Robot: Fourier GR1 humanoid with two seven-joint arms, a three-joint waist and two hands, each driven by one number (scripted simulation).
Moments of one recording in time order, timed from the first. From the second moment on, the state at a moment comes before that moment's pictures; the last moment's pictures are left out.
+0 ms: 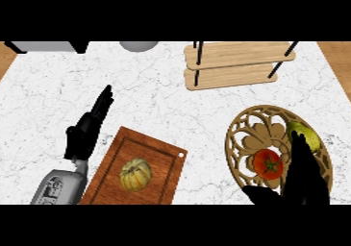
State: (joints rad) left arm -0.19 0.15 -0.11 -1.40 -0.06 0.07 0.00; right arm 0.19 -0.07 0.32 -1.97 1.13 -0.12 0.92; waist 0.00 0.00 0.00
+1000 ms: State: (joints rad) left arm -0.17 0.11 -0.06 -1.43 -0.11 0.02 0.01; right arm 0.15 -0.06 0.25 -1.77 1.06 -0.15 0.79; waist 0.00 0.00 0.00
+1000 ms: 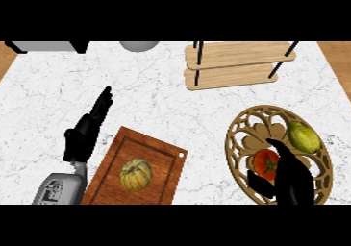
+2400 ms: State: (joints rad) left arm -0.20 0.08 -0.05 -1.42 -0.13 -0.01 0.02; right arm -0.34 0.00 0.82 -1.69 0.89 -0.25 0.98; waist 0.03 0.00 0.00
